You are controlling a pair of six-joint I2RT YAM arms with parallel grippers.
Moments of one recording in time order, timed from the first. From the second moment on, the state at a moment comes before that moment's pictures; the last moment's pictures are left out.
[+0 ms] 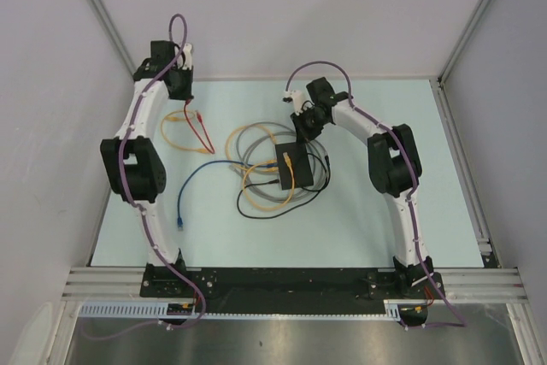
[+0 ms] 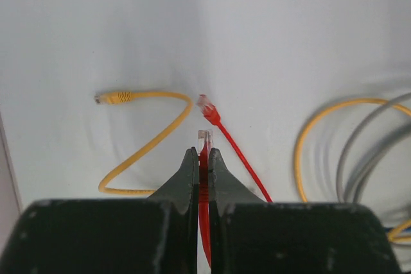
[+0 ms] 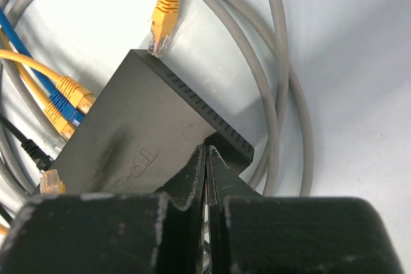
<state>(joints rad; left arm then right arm) 0.01 2.01 1.95 -0.75 0.08 0.11 0.44 2.29 1.89 -0.67 -0.44 -0.26</state>
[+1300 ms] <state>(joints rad) -0.27 2.25 1.71 -0.63 0.59 0.01 0.43 2.19 1.71 -0.74 -0.30 -0.29</state>
